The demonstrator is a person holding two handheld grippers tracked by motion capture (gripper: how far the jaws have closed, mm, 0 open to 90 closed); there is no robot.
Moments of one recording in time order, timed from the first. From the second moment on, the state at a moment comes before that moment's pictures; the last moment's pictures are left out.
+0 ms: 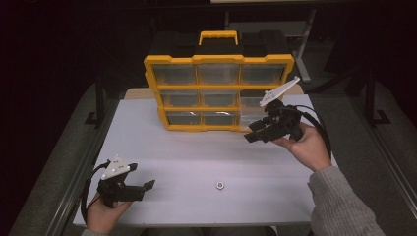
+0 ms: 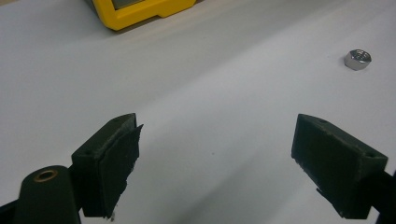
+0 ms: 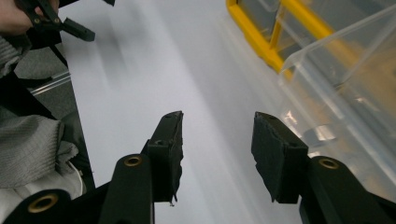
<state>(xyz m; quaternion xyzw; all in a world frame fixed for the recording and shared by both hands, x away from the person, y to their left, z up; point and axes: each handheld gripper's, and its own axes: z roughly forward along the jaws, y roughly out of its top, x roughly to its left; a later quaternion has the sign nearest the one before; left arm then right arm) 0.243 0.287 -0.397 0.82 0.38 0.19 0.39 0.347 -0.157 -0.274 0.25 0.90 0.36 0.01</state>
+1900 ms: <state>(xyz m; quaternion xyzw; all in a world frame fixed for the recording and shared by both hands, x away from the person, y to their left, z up) 0.243 0.288 -0.397 0.82 0.38 0.19 0.39 0.315 -0.098 -0.404 0.22 0.92 0.32 -0.01</state>
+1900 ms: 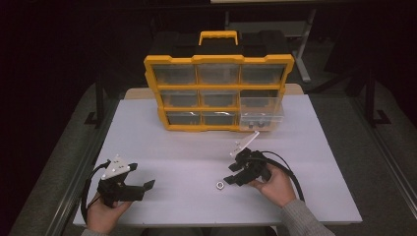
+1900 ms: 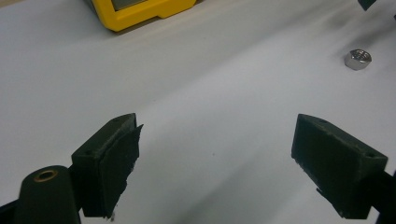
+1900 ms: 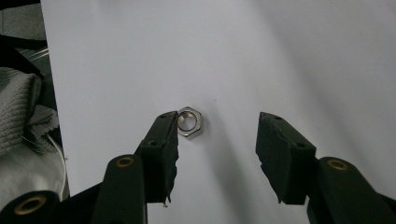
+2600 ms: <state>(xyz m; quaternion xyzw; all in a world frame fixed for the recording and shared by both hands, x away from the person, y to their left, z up) 0.242 0.287 -0.396 0.82 0.37 0.19 0.39 0.308 -0.071 -0.428 0.20 0.93 0.30 -0.02</state>
